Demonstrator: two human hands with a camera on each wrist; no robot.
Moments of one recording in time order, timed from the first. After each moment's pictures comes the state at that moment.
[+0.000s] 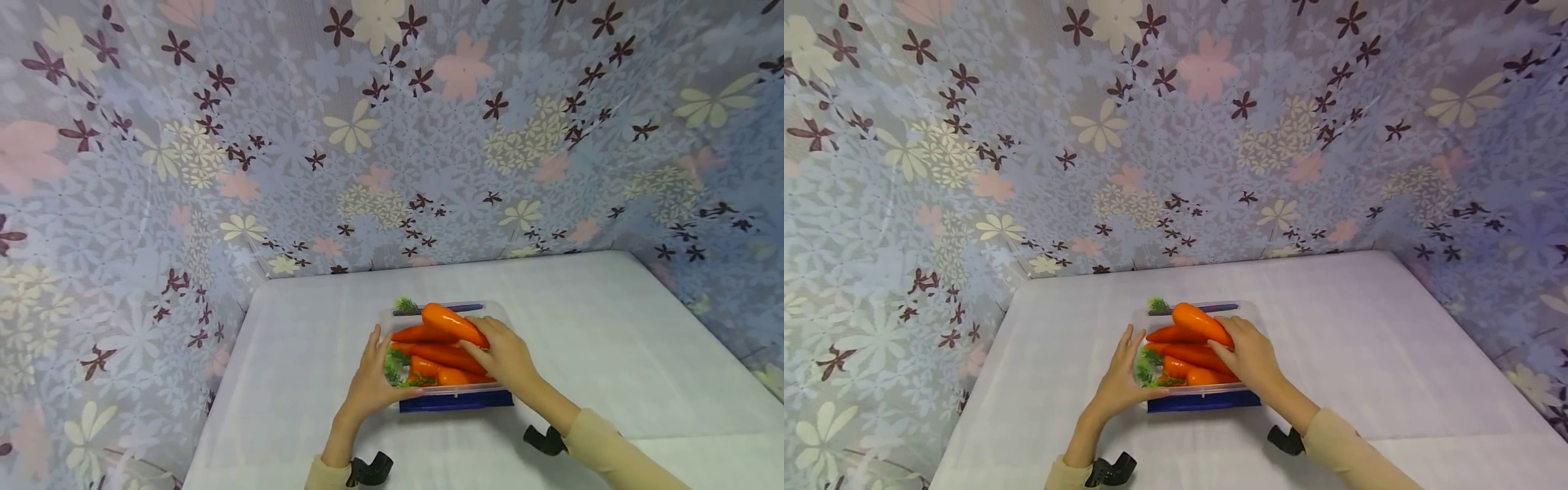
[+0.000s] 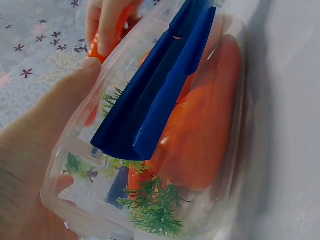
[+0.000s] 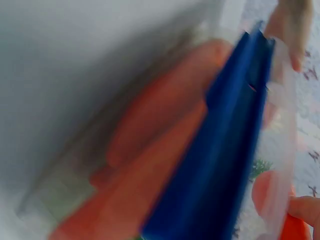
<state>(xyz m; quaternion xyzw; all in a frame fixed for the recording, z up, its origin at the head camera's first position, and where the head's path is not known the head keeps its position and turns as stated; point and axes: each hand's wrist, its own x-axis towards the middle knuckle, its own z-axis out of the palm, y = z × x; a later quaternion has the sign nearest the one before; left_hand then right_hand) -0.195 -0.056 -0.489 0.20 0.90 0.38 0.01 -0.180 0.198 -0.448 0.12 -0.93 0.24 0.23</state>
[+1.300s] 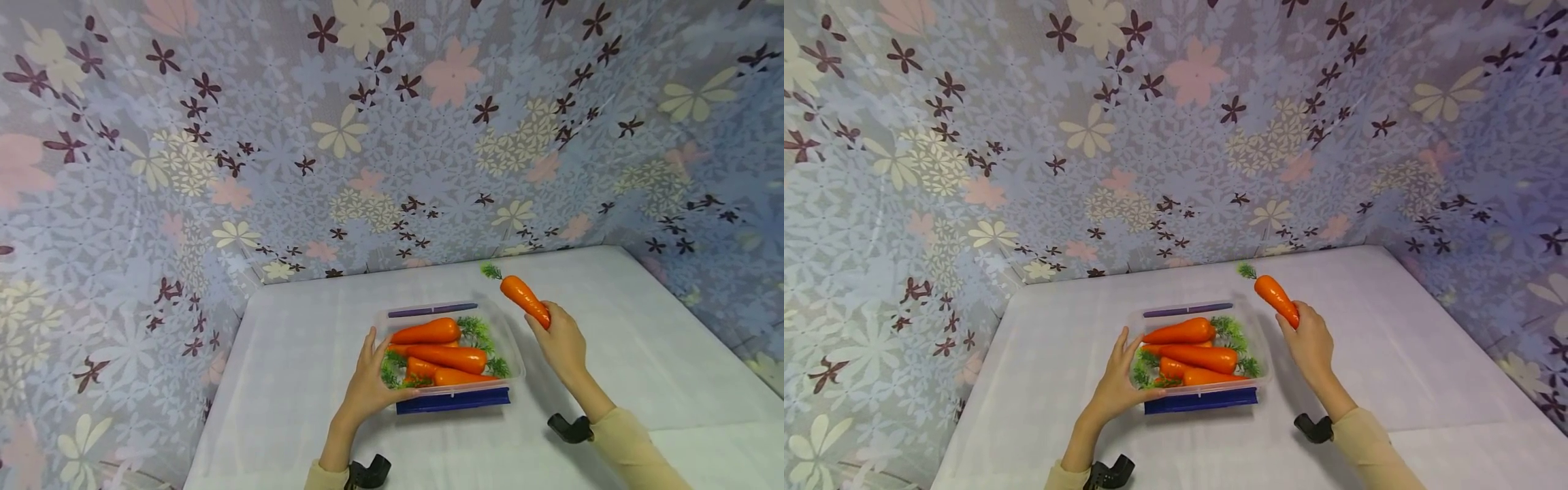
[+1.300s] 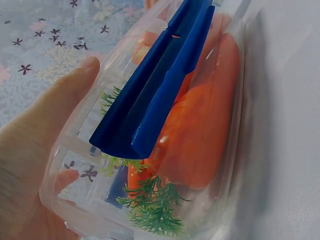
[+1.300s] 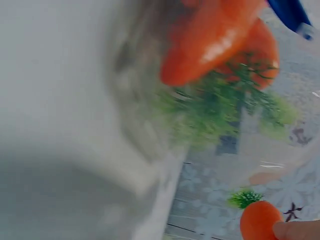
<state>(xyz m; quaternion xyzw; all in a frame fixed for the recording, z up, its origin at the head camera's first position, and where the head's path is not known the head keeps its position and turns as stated) -0.193 -0.048 -0.485 0.18 0.90 0.39 0.03 -0.195 0.299 -0.470 -0.10 -0.92 0.29 0.24</state>
